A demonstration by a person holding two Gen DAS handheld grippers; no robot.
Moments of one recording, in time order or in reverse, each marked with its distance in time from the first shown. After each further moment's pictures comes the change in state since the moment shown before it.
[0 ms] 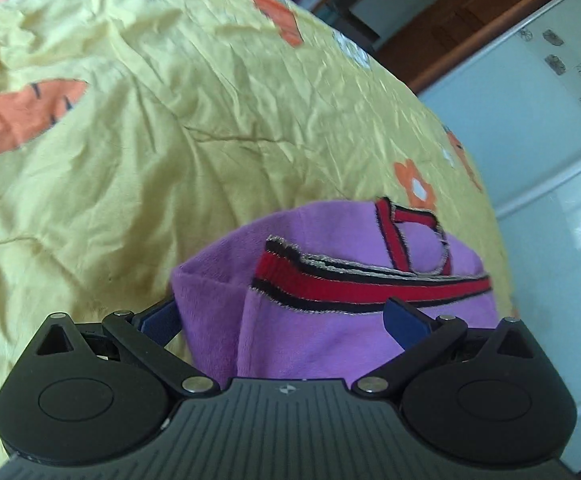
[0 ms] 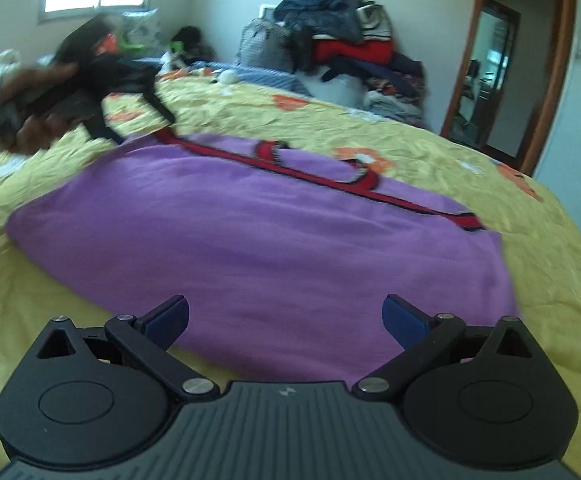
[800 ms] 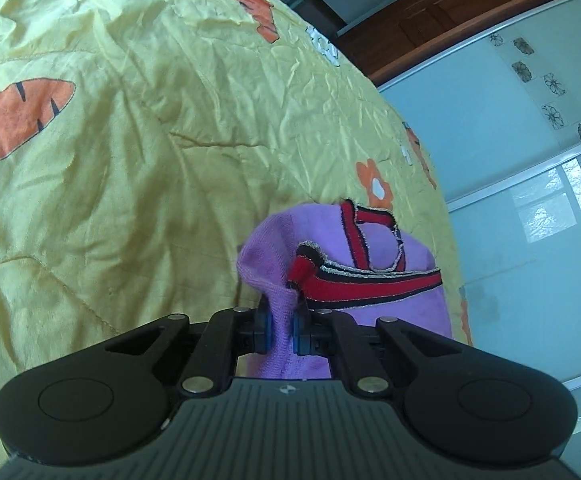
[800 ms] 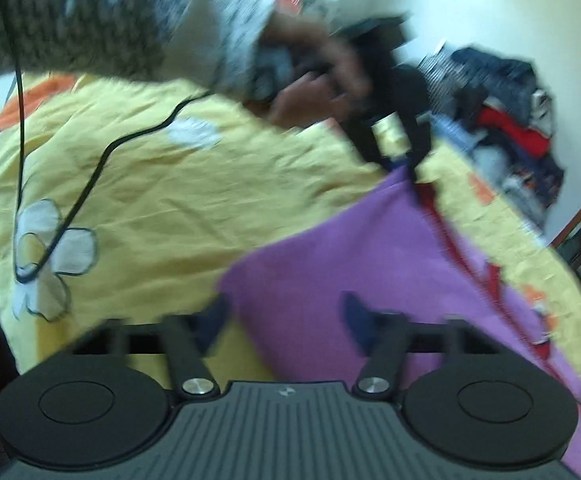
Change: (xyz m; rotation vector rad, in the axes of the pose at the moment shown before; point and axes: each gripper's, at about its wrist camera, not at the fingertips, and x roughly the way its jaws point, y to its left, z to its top) left arm -0.018 0.016 0.014 -0.018 0.046 -0.144; right arm 0.042 0.199 0.058 -0.424 0.048 0.254
